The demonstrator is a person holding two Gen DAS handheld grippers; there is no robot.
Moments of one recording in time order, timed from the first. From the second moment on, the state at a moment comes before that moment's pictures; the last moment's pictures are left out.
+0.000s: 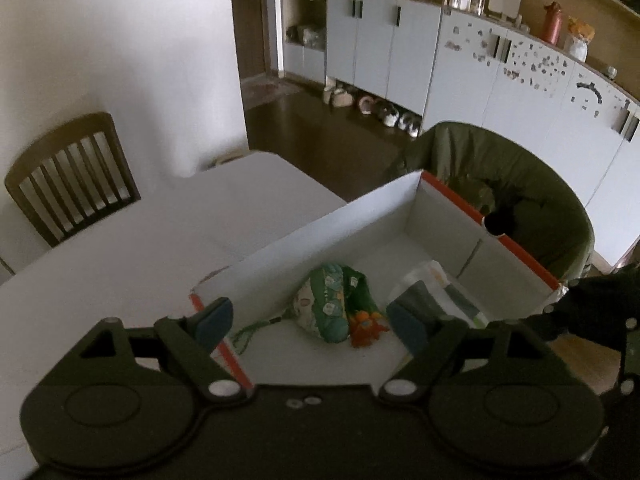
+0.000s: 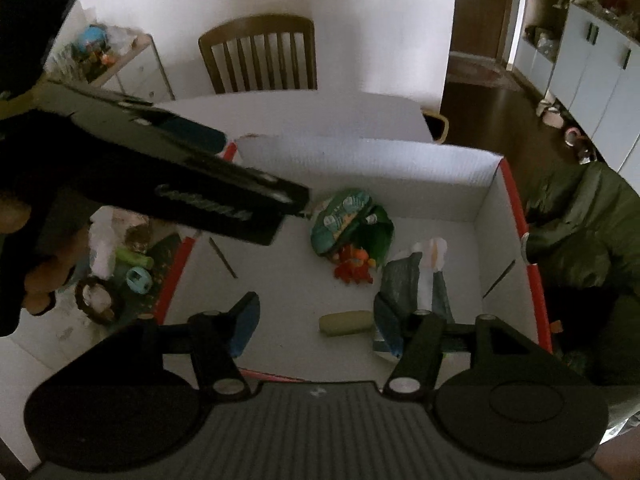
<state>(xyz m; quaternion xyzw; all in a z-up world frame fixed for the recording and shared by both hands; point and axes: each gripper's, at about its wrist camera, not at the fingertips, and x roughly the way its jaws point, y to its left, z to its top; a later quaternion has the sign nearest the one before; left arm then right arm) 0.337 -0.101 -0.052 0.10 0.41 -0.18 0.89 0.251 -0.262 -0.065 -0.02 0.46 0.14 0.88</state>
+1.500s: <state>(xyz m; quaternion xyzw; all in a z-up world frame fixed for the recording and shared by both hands) 0.198 0.046 -0.017 0.01 0.33 -0.12 0.93 0.159 -0.195 -0.008 0.06 0.32 0.18 0.93</state>
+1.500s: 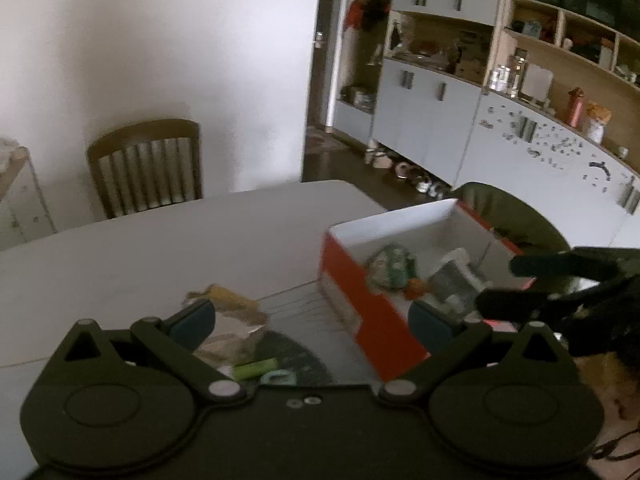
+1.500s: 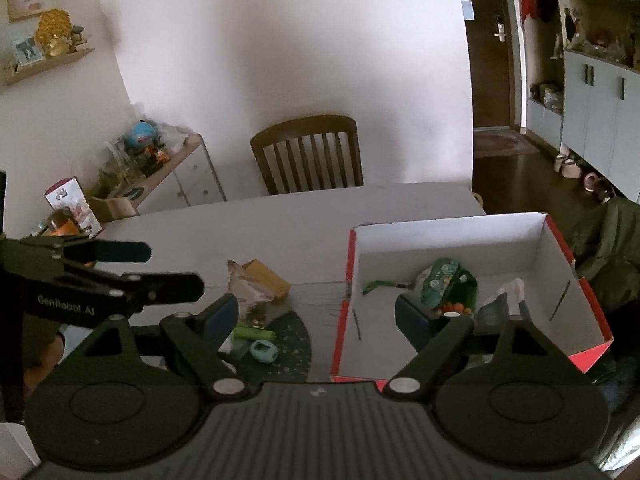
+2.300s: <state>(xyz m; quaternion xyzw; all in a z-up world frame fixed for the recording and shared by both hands) 0.159 0.111 -0.123 0.01 0.40 -0.09 0.91 0.175 -0.108 -0.062 0.01 0.40 0.20 0.89</state>
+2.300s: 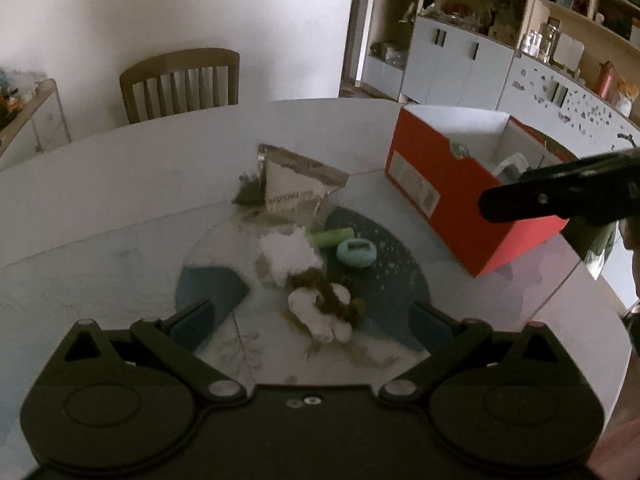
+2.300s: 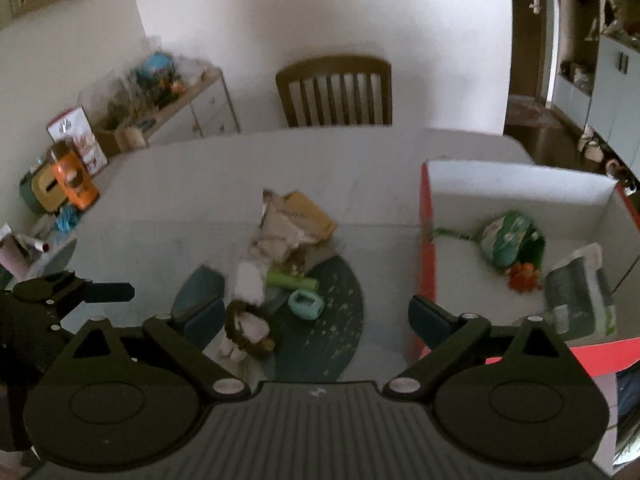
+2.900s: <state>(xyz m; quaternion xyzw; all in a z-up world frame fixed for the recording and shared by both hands) 0.188 0.106 -0.177 0.04 0.42 -0.10 0.90 0.207 -0.051 -0.108 -0.01 0.47 0.22 0.85</state>
